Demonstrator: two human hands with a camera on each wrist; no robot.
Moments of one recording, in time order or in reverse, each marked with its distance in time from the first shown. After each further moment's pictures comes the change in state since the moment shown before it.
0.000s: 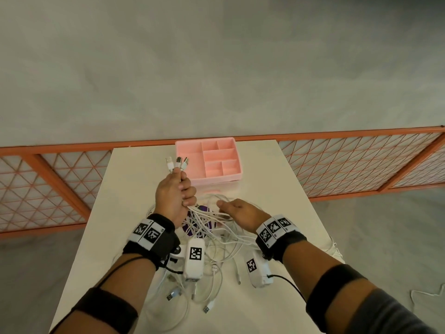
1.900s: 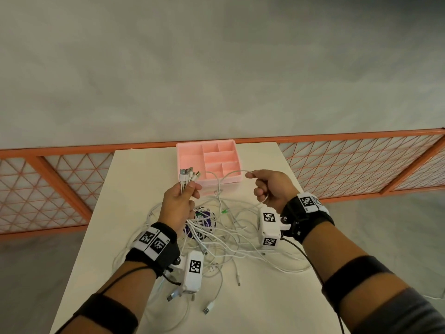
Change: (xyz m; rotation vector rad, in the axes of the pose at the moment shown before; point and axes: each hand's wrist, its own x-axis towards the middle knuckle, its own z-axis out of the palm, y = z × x) left_hand -0.005 -0.024 -0.016 0.442 0.024 0.116; right_hand -0.007 -0.012 -0.076 0.998 0.298 0.175
